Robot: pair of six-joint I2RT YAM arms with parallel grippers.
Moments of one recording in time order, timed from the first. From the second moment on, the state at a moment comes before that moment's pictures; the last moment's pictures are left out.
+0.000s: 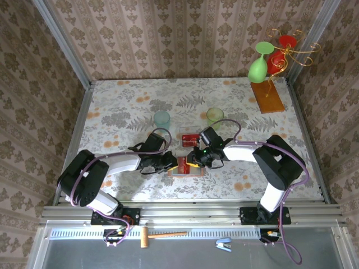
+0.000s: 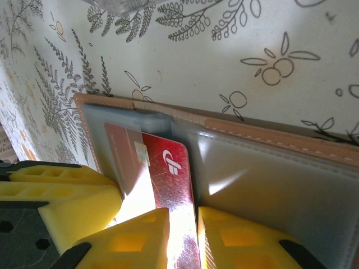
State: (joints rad) left arm -0.69 1.51 0.61 -0.09 0.48 -0.96; right arm 0.63 1.73 0.82 -0.10 -0.51 0.92
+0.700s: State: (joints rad) left arm -0.69 1.51 0.60 -0.08 0.47 -0.98; right arm 0.62 1.76 0.78 0.01 -0.56 0.97
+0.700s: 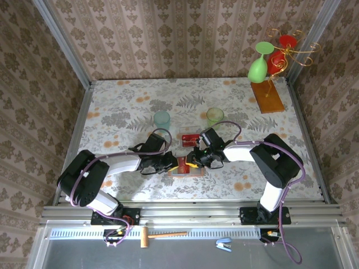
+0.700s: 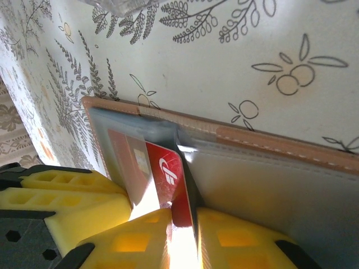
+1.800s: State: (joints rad) left arm -0.69 1.51 0.60 -0.08 0.47 -0.98; right arm 0.57 1.60 0.78 -0.25 -0.45 0.84
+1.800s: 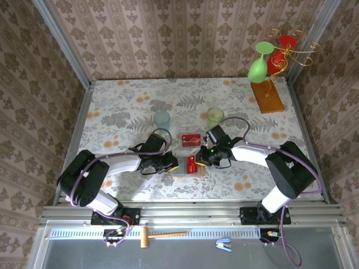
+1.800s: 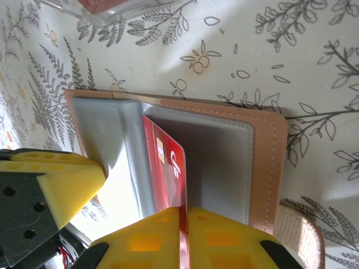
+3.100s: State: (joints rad) left arm -0.65 1.40 0.60 -0.27 0.38 -0.90; right arm 0.65 1.64 0.89 -0.30 -0.45 0.84
